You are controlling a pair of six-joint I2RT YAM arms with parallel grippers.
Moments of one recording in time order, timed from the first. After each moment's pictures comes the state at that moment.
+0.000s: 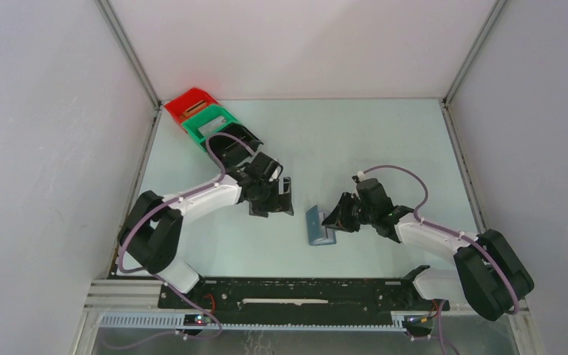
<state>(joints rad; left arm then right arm) -0.65 1.59 1.00 -0.53 0.14 -0.65 0.55 1.25 0.48 -0.01 -0.34 0.91</state>
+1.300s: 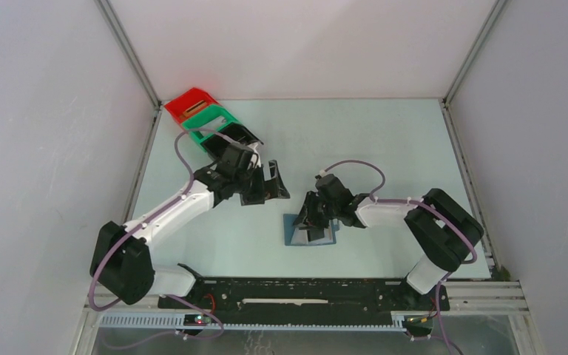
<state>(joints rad) -0.54 1.33 0.96 -0.50 0.26 -0.67 0.76 1.64 0.74 0.07 -0.29 0.99</state>
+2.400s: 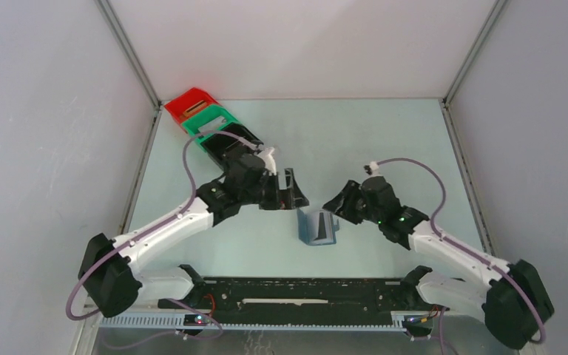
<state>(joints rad) -0.70 1.20 0.87 -0.33 0.24 -0.73 0.66 1.07 0.57 -0.12 -0.09 0.98</state>
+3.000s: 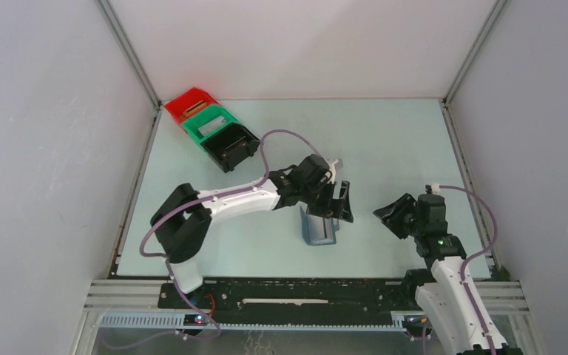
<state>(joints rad) -0.94 1.74 1.23 -0.26 0.33 -0.70 0.06 0.62 0.37 -0.45 -0.19 0.86</state>
